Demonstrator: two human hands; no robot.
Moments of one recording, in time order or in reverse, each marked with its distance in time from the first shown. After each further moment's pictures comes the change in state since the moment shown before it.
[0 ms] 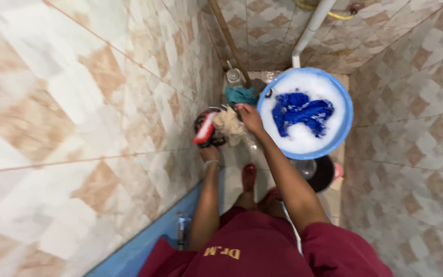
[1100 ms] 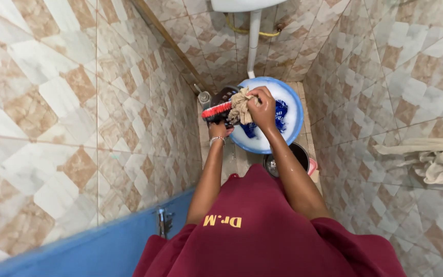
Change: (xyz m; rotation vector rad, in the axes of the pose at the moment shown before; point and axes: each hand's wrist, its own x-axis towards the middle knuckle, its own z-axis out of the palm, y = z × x) left_hand -0.131 0.138 0.088 0.021 -0.487 0.151; right_hand -0.139 -0.195 -0.222 -0.100 0.539 -0.405
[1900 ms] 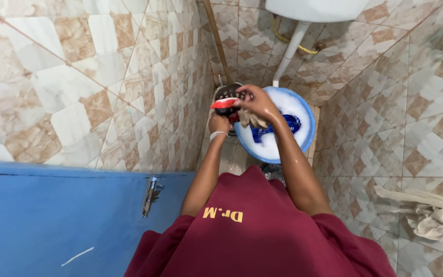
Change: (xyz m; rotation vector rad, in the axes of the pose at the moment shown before) left_hand -0.026 -0.008 -0.047 -0.029 0.309 0.159; right_hand 0.037 -0.015 0.055 0.065 -0.874 0.175
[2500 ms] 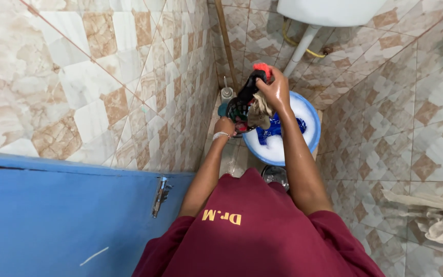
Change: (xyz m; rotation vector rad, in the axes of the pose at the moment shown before) left_hand 0.014 -0.011 -0.029 0.176 -0.399 -0.099; right_hand 0.024 -0.058 -0.002 -0.107 0.486 -0.124
